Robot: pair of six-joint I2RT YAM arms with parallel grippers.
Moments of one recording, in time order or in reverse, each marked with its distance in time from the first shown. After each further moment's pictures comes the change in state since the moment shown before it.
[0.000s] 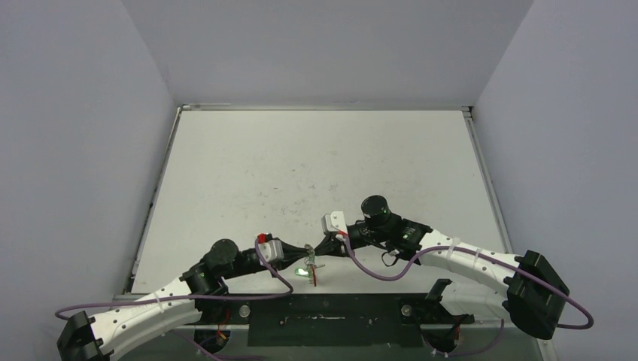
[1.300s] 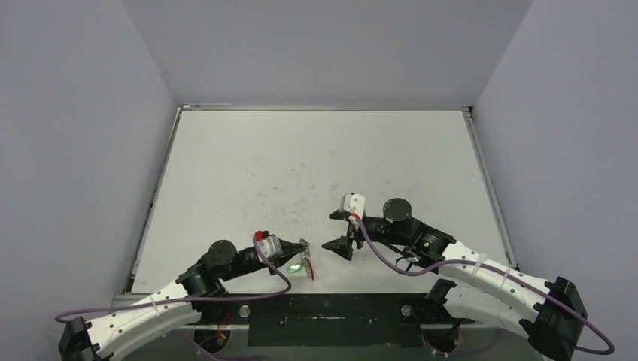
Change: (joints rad) left arm 0.000 -0.064 0.006 -0.096 -0.120 -0.003; right arm -0.023 -0.225 -0.021 -0.044 0.358 0.224
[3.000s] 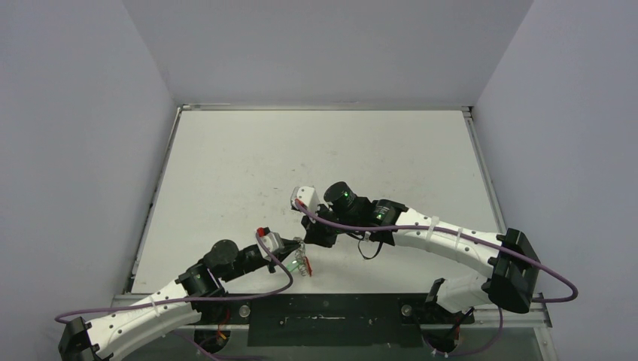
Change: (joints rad) left arm 0.000 -0.001 0.000 -0.064 -0.095 -0.001; right arm 0.154 0.447 0.448 -0.433 0.097 0.096
